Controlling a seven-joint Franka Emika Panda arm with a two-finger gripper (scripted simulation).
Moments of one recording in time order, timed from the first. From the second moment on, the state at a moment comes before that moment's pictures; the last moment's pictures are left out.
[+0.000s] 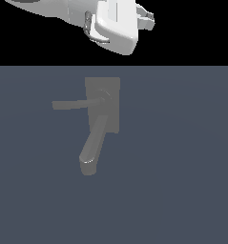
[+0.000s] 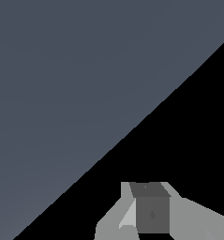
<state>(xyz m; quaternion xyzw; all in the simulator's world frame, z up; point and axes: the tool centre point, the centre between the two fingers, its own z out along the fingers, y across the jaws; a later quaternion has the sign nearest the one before) -0.069 -0.076 0.376 0.68 0.37 -0.20 0.60</state>
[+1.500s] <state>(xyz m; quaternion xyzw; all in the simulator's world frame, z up) -0.038 -0.012 0.492 0.63 0.35 -0.02 0.69</state>
